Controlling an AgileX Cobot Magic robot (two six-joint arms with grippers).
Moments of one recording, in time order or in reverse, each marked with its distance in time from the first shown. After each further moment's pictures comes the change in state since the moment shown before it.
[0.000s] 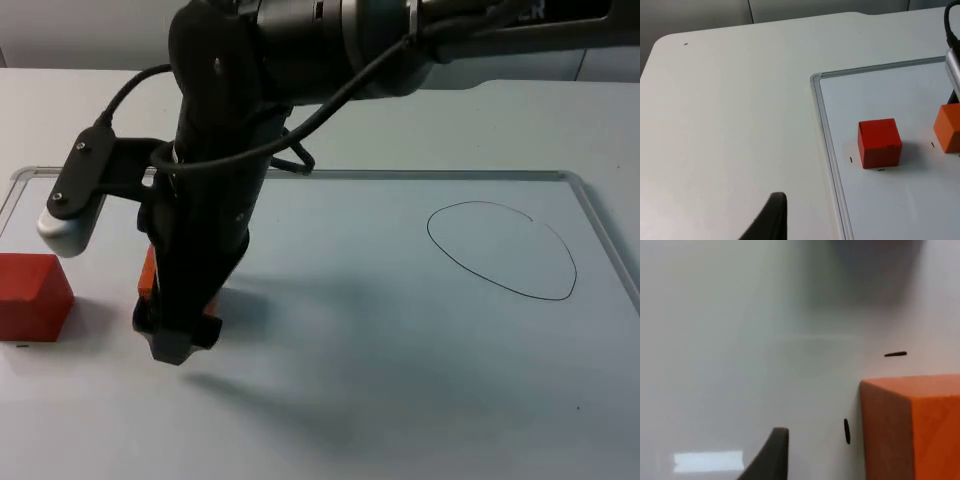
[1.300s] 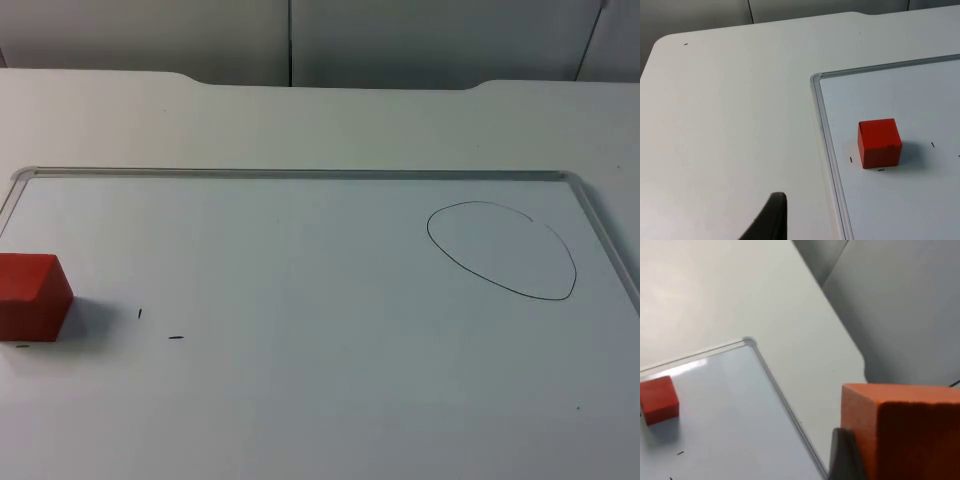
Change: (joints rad) right arm -0.104 -0.761 0.000 -0.120 0.078 0.252; left arm 0.000 0.000 0.000 0.000 0.000 0.000
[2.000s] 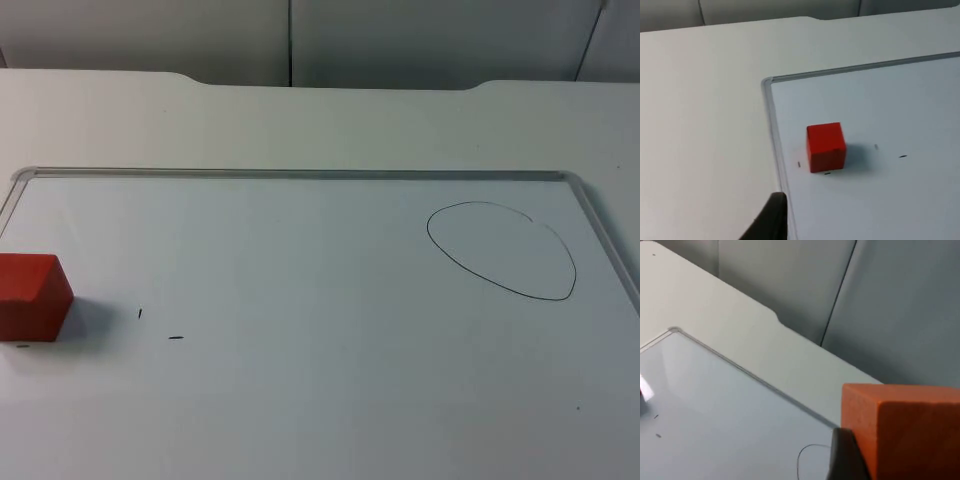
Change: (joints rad) right arm -0.003 -0.728 0.615 -0.320 0.048 0.534; left arm 0.000 0.016 -0.002 -0.165 -0.006 0.054
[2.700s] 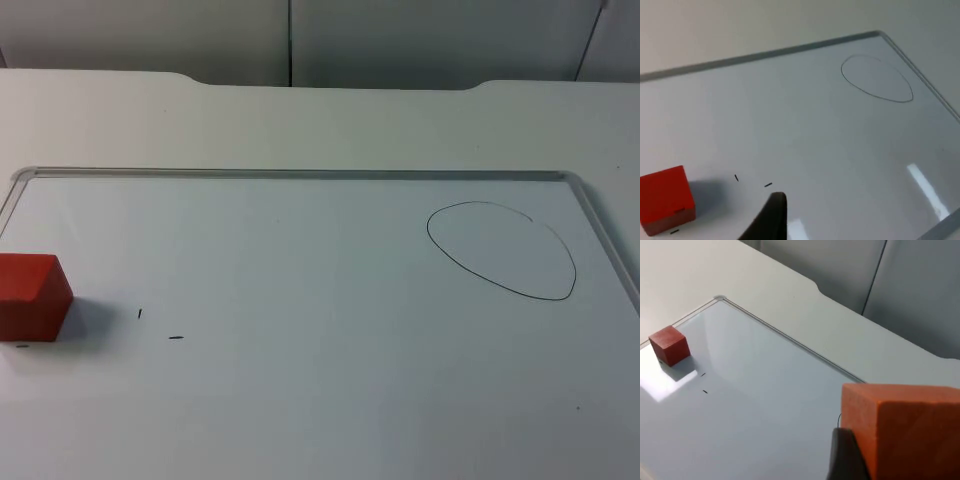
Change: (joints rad) right arm 0.000 -0.240 0.273 0.128 -0.038 -0.033; left arm 0.000 0.682 -0.023 -0.676 -0.279 0.563
